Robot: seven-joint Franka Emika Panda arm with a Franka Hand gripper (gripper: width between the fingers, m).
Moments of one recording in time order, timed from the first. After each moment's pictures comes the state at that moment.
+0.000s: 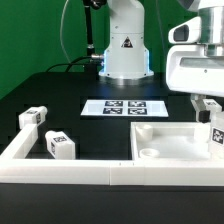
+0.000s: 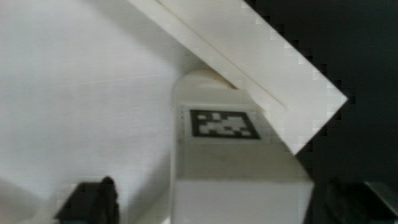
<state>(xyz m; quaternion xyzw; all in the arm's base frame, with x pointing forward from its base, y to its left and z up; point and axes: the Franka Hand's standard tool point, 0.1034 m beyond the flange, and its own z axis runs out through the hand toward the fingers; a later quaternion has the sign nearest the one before) 0.640 0.111 0.078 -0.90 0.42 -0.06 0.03</state>
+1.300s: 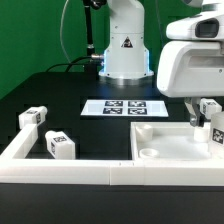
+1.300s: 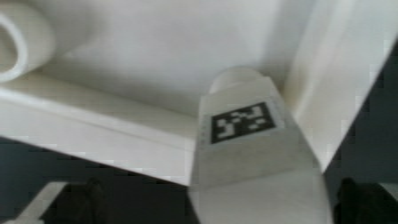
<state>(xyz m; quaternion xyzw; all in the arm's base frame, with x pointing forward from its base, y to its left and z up) 0.646 0.101 0.081 -0.98 -0.17 -0.06 -0.03</state>
